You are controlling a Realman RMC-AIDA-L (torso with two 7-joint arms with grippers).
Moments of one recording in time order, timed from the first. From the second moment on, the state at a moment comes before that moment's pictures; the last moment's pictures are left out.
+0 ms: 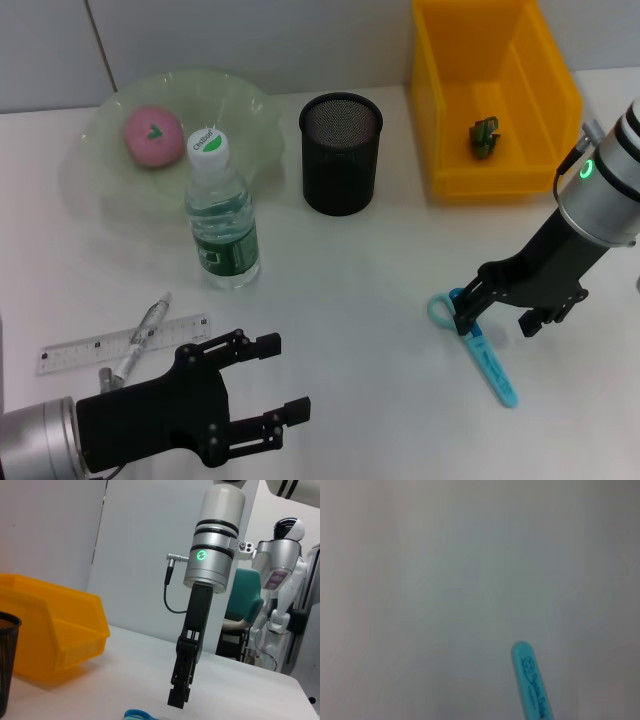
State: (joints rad) left arm -0.38 -2.06 1.31 0.31 1.37 1.56 -0.91; right arm 0.77 2.07 -1.18 -1.05 -2.69 -1.71 0.04
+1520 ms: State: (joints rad) left arm -0.39 -2.07 1.35 0.32 1.37 1.50 -0.92; right arm 0.83 2.06 -1.23 -0.93 -2.74 -1.70 0.00
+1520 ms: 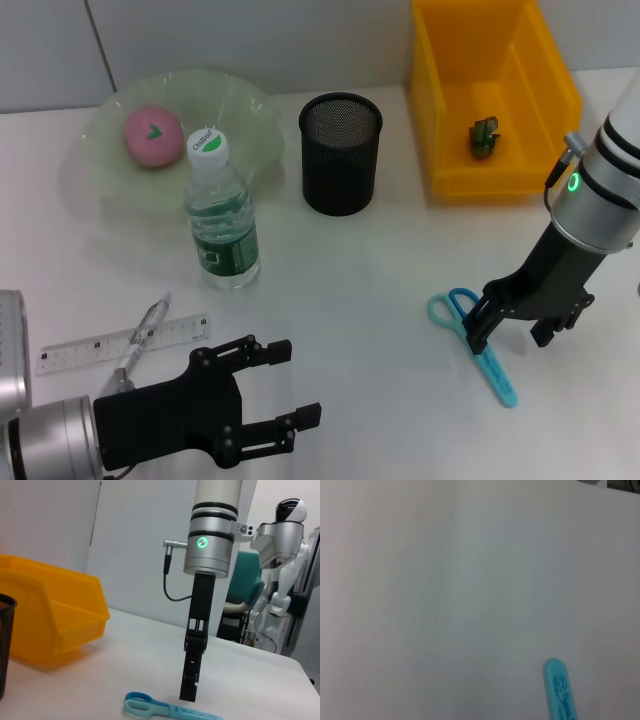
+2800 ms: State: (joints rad) left arm -0.38 -2.07 1.35 0.31 1.37 1.50 -0.91; right arm 0.96 2.06 -1.30 -0.76 -2.76 -1.62 0.00
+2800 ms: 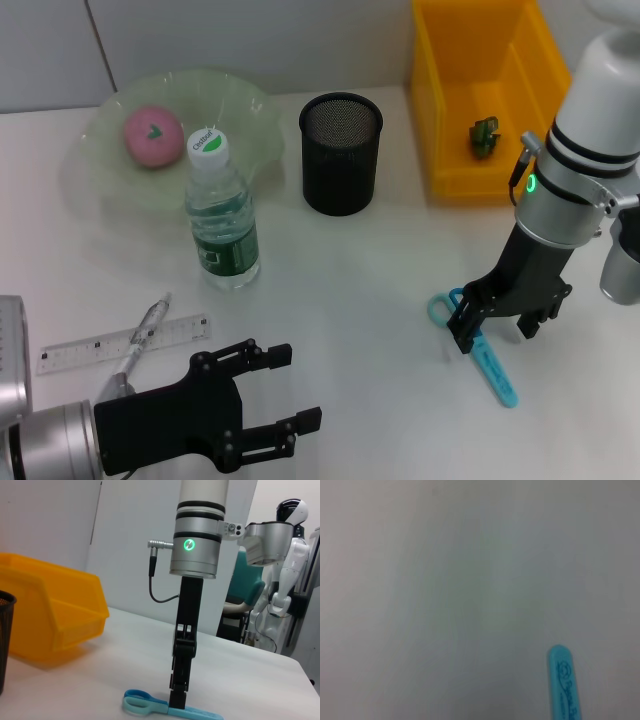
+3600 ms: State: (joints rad) left arm -0.39 -2.07 1.35 0.31 1.37 1.50 -0.92; right arm 1.01 2.06 -1.33 -0.68 -2.77 -1.58 0.00
